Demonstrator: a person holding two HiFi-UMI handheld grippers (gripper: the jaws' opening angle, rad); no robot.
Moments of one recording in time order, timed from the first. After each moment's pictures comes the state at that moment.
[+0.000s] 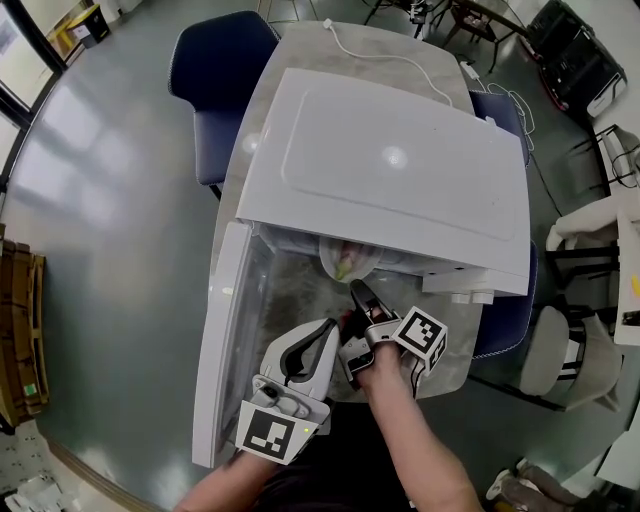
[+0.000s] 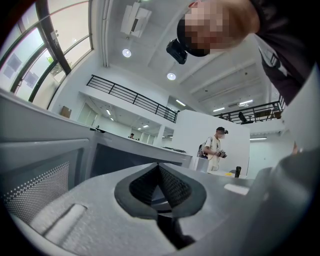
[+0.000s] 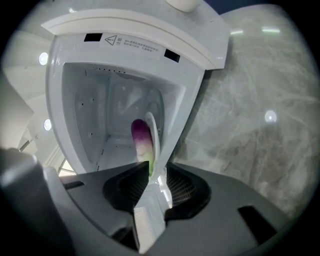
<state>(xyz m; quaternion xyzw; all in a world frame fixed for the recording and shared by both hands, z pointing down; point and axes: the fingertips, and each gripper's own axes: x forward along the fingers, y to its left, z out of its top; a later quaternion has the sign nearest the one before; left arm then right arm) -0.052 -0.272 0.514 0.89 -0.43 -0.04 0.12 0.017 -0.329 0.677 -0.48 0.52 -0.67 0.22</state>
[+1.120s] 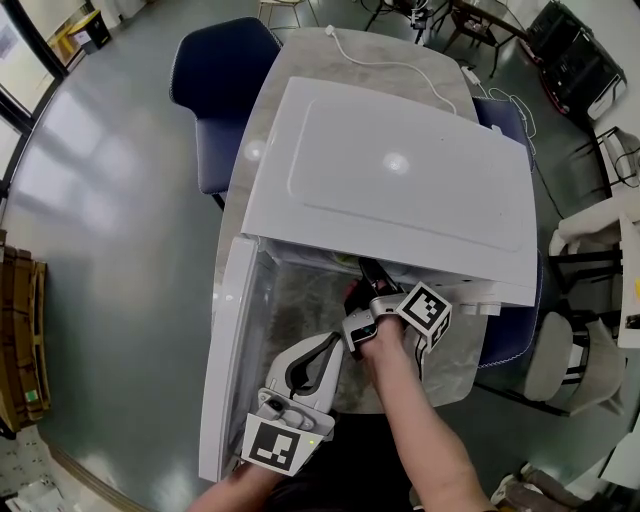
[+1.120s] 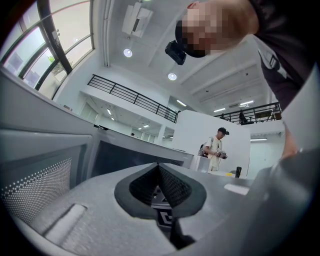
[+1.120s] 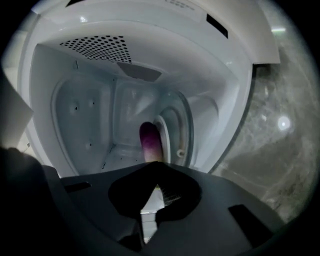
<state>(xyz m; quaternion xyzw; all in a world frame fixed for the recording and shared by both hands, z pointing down) -0.056 -0.274 0.522 0.89 -0.43 -0.04 0.12 0.026 -0.405 0.670 -0.49 0.55 -0.62 0.27</state>
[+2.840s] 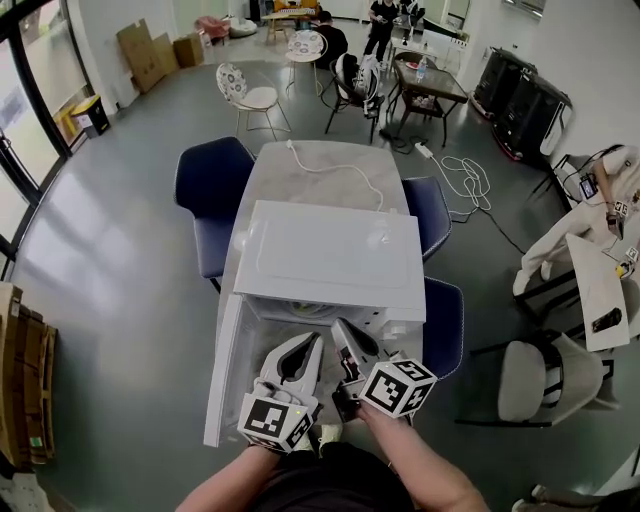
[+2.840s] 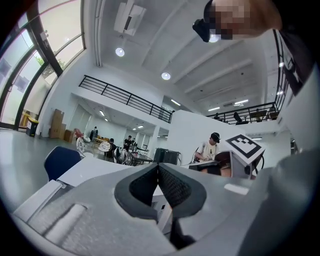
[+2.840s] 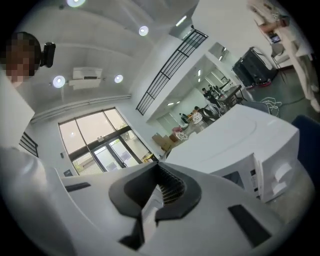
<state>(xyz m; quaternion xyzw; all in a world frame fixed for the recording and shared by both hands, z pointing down) 0.011 -0.255 0.357 0.91 -0.41 -0.04 0.09 0.055 -0.286 0.390 -0.47 0.80 -0.34 0.13</state>
